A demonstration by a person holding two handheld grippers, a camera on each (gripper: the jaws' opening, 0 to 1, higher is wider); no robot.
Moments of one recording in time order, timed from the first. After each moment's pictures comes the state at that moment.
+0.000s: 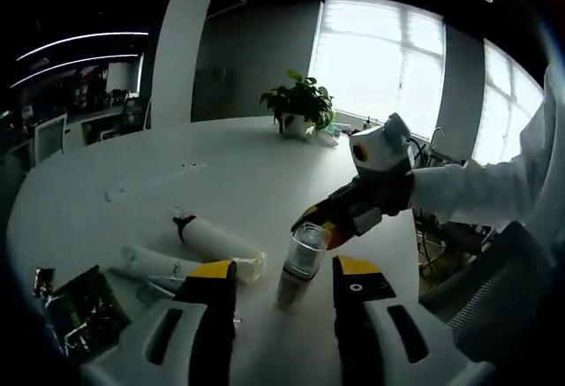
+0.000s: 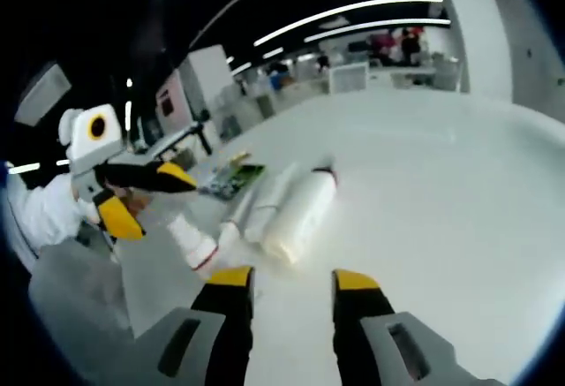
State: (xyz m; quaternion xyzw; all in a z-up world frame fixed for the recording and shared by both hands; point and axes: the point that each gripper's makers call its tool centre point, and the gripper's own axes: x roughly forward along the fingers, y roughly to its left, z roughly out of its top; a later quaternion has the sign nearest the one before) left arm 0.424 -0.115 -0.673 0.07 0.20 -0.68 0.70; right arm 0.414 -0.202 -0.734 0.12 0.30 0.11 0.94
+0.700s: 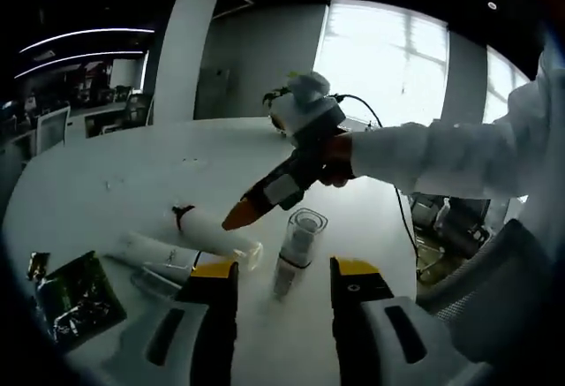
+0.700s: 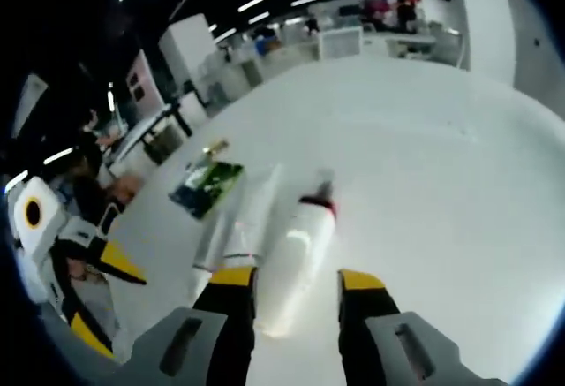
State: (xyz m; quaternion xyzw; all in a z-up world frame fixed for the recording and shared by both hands) left arm 0.418 -0.107 -0.685 0.06 0.21 -0.68 0.70; right arm 0.495 -0.199 -0.742 0.11 0.42 0.09 0.90
